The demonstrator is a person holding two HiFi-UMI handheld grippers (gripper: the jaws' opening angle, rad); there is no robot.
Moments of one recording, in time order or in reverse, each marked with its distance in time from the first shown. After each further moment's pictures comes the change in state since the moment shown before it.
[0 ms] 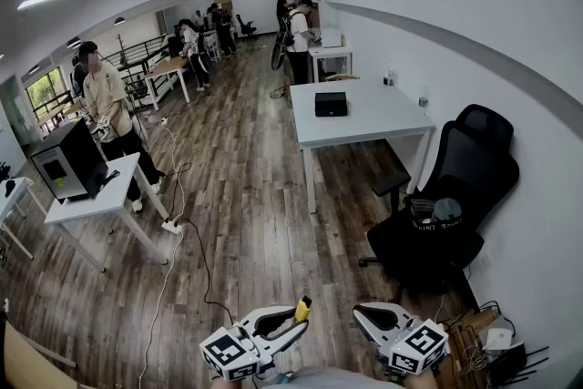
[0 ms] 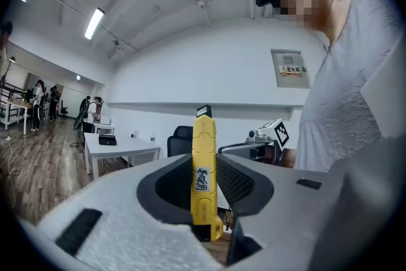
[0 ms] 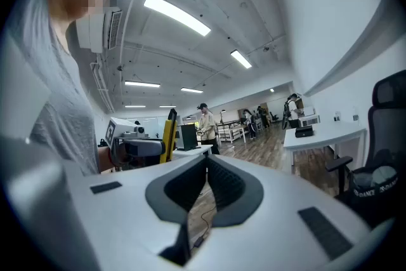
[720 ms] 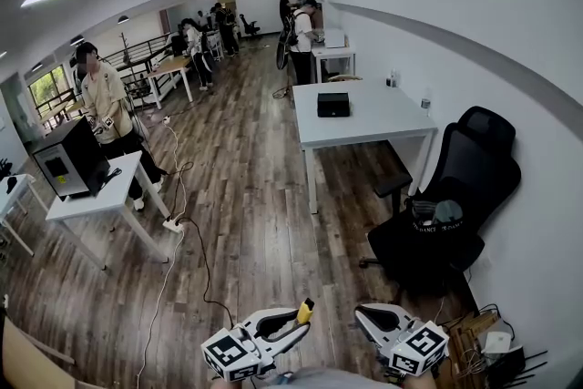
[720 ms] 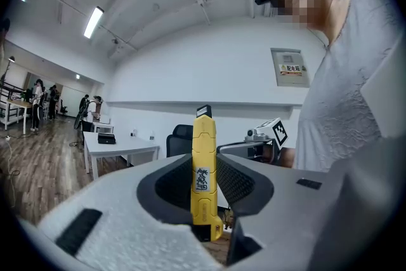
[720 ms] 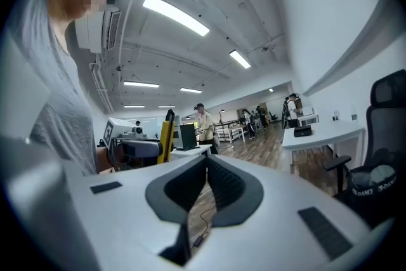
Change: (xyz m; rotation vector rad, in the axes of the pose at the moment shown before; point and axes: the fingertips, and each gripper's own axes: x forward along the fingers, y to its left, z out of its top) left arm 0.007 -0.006 -0.002 0.001 0.009 -0.002; right arm -0.006 -0.006 -0.002 0.006 0.005 -0.008
